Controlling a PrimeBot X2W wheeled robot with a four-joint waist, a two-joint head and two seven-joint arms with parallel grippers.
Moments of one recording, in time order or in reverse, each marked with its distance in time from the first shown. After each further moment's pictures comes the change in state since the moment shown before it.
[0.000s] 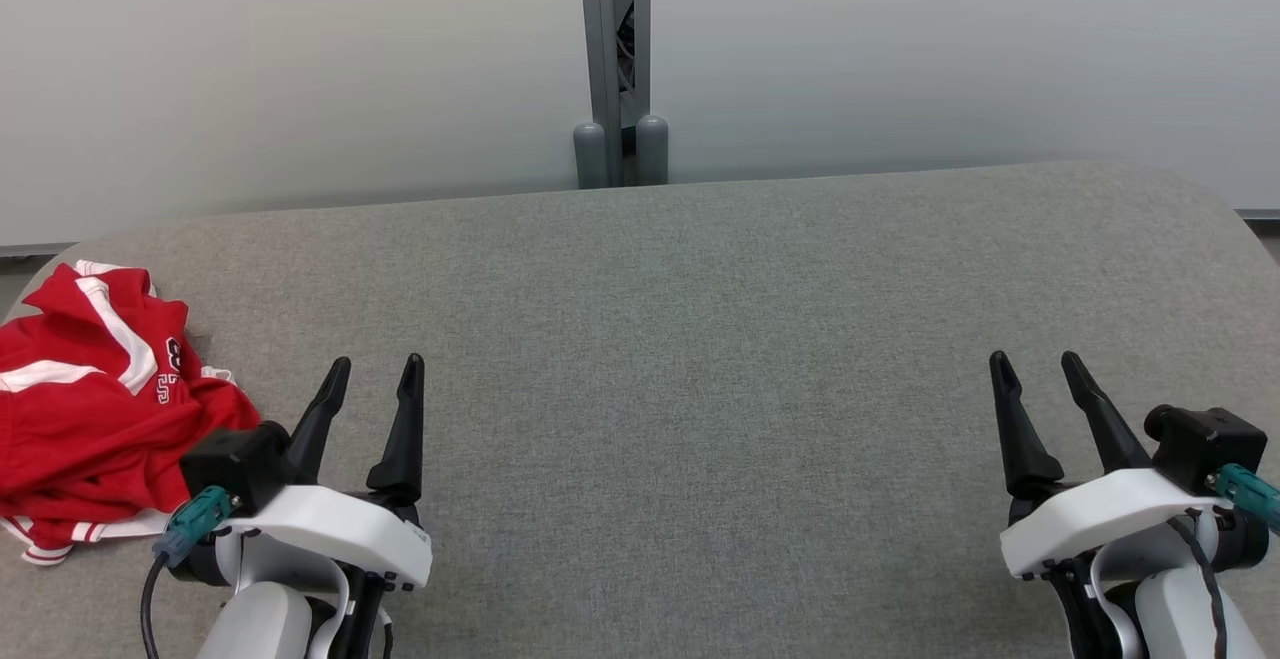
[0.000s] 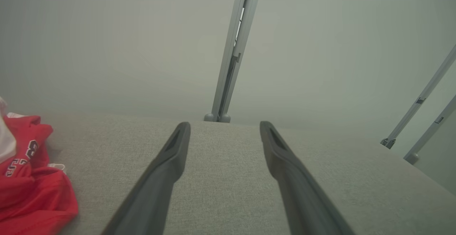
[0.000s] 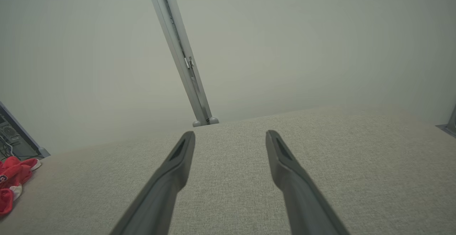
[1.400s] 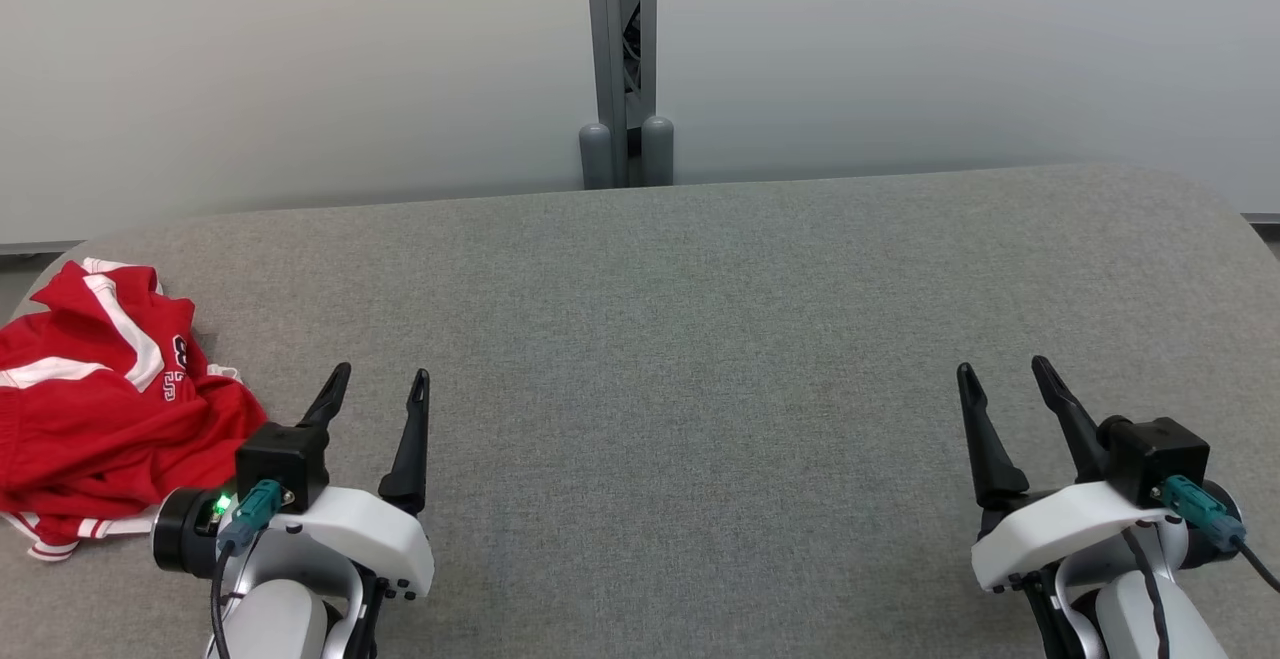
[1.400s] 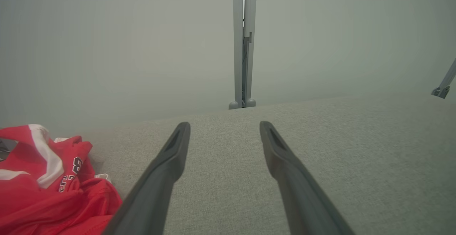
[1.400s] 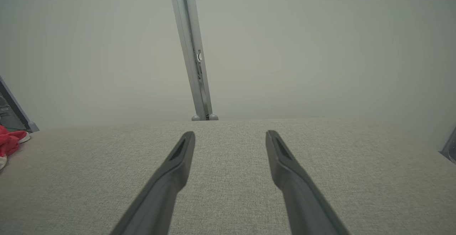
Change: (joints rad) left arm -0.018 0.007 -0.016 0.048 0.227 0.063 0.016; right arm -0.022 0.015 0.032 0.078 -0.131 0.000 -0.083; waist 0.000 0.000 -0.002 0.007
